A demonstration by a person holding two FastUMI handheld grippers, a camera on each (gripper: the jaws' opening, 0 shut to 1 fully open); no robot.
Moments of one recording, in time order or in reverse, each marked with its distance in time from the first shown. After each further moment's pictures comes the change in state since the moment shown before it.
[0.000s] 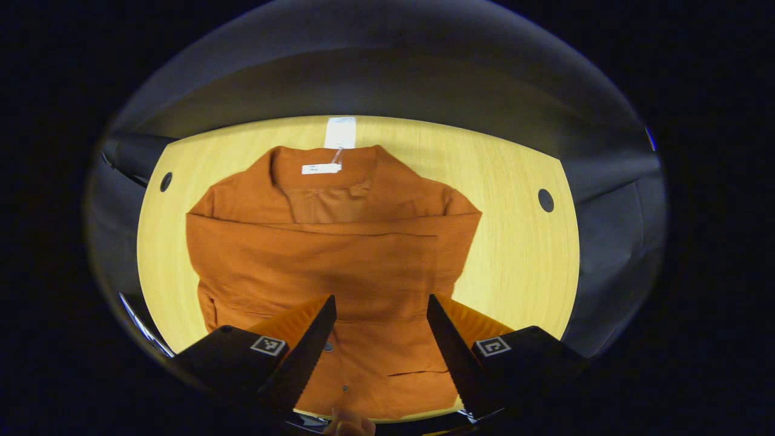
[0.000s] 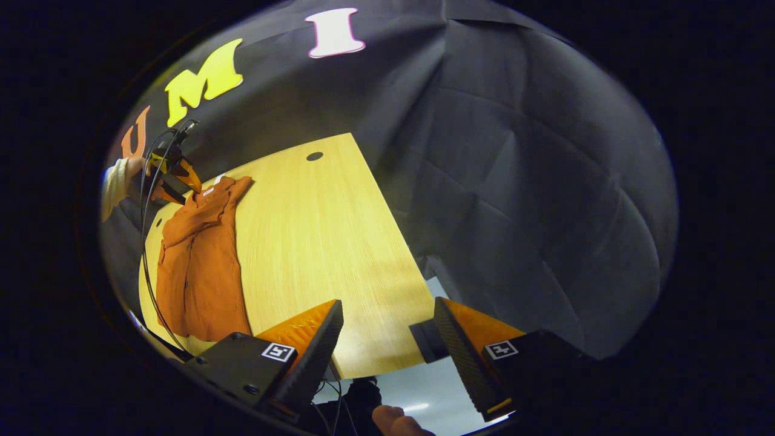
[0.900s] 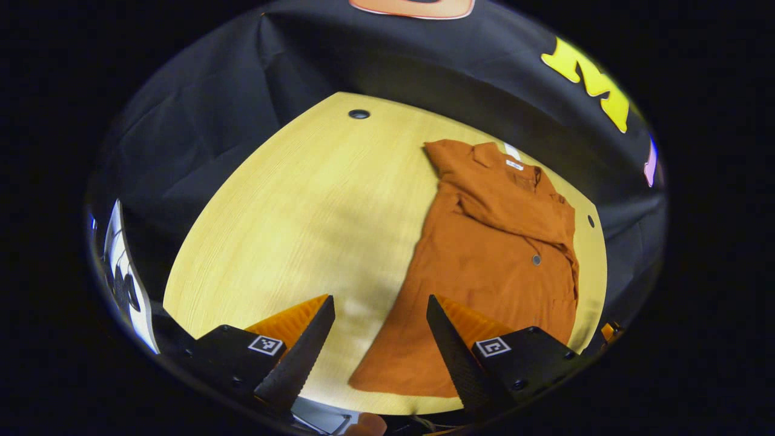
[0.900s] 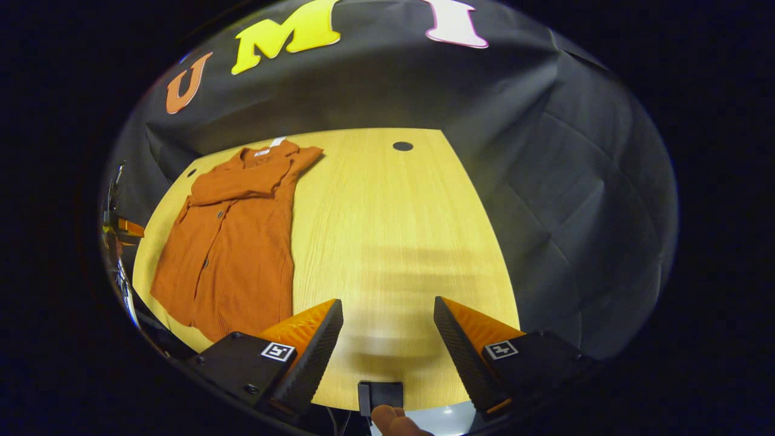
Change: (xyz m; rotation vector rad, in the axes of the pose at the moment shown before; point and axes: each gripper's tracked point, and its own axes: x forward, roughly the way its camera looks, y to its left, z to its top) left arm -0.091 0.318 -0.231 -0.302 -0.229 0.054; right arm 0.056 0.141 0.001 -0.258 0.062 0.151
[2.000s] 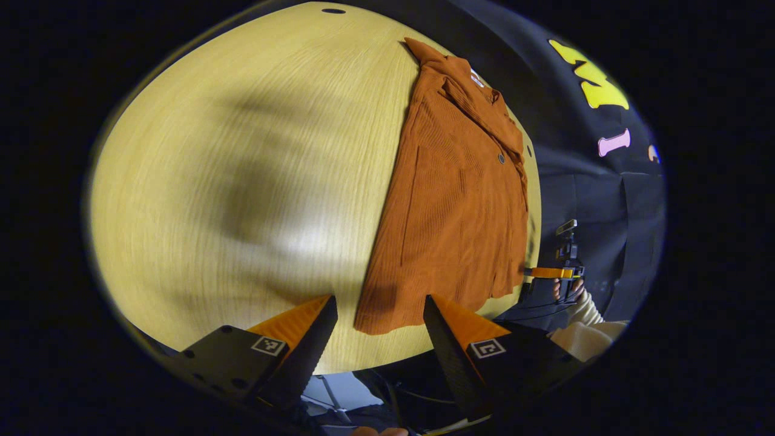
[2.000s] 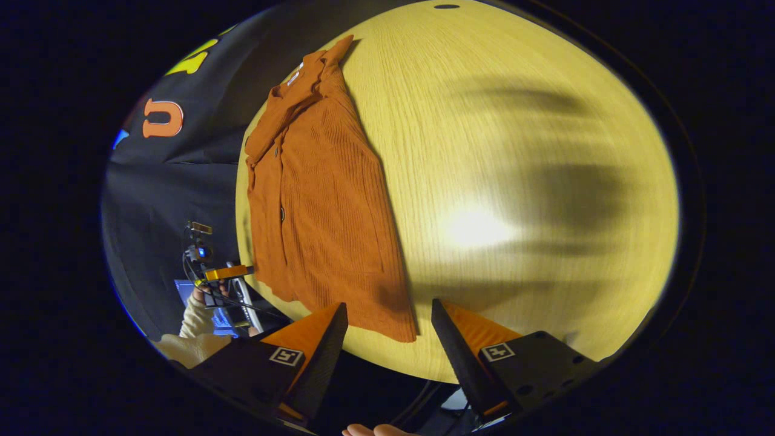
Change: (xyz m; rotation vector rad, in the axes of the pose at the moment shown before) left arm 0.009 -0.015 -0.101 0.005 0.498 -0.492; right arm 0.020 0.130 -0.085 0.317 0.650 0.574
